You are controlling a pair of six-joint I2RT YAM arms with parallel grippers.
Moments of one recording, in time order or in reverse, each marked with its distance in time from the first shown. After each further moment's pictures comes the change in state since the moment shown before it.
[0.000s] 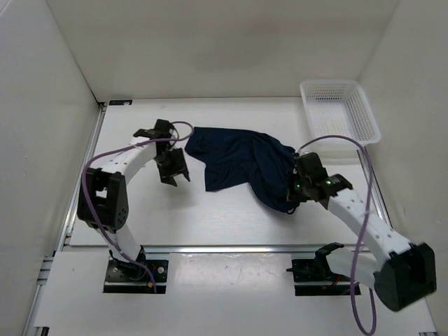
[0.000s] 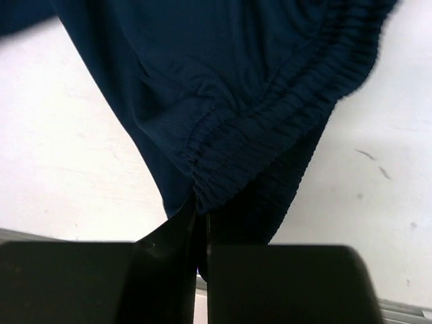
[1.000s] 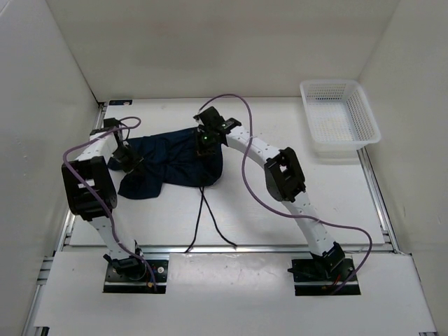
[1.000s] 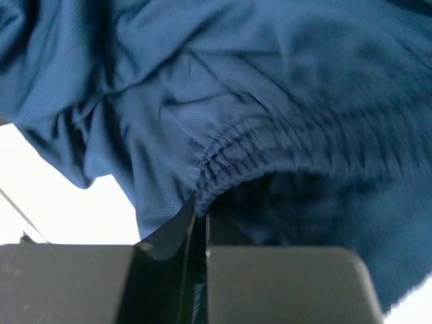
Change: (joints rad) left arm 0.423 0.133 0.044 0.050 -0.046 0.014; right arm 0.282 1.451 1.542 0.002 -0.371 0.082
